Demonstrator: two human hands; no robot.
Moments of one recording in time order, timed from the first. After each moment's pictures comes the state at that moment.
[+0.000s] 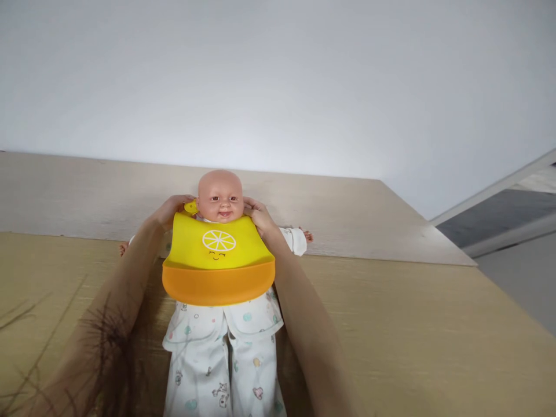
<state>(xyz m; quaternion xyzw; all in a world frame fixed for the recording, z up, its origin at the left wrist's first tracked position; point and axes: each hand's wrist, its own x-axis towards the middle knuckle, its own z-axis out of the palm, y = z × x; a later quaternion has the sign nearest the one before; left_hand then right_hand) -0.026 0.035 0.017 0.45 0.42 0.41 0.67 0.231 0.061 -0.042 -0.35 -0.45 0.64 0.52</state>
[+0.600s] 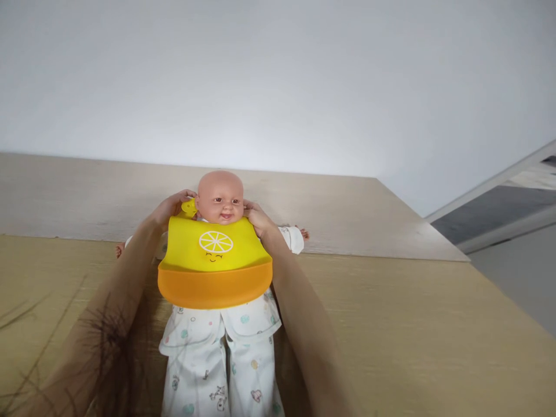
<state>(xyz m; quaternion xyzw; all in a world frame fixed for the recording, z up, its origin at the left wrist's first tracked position) -0.026 0.033 0.020 0.46 0.35 0.44 0.69 0.231 0.065 -0.041 -0.34 -0.49 0.67 0.45</state>
